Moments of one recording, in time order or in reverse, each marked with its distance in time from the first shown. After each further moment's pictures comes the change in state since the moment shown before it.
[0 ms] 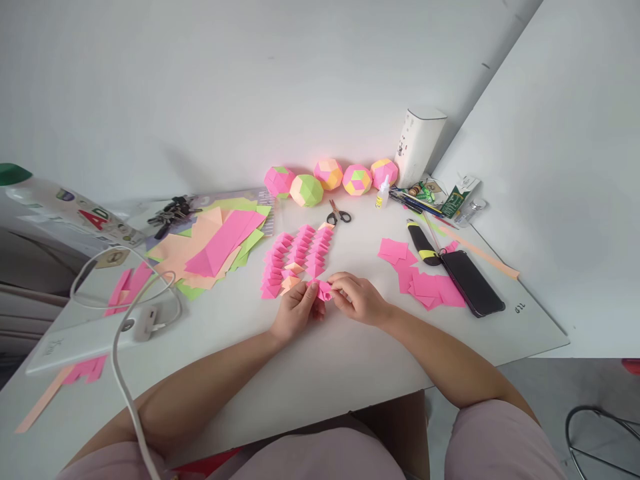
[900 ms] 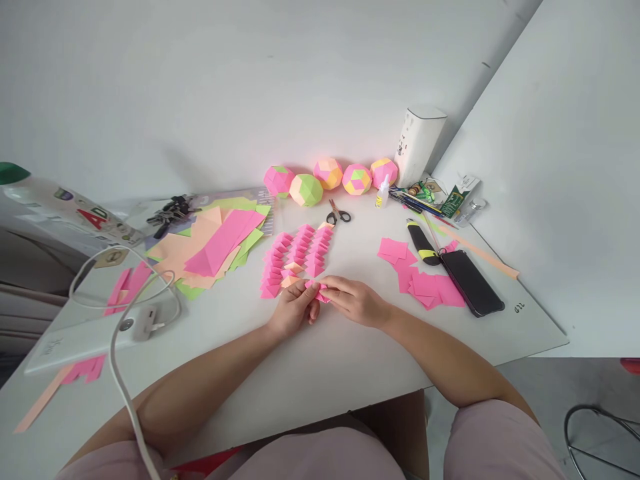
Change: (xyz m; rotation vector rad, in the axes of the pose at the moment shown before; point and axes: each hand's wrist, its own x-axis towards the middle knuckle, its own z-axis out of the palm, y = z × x) left_hand 0.007 0.000 -0.008 -0.135 -0.164 -0.050; right_hand 0.004 -0.005 -0.003 -0.100 -0.076 -0.220
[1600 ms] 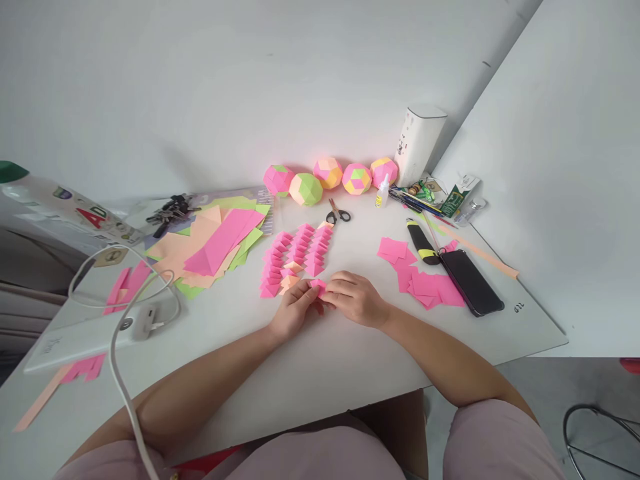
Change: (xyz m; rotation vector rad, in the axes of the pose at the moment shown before) left_hand -0.001 -0.001 0.005 -0.029 -0.009 0.071; right_hand 0.008 -0.004 -0.005 -0.110 0.038 -0.029
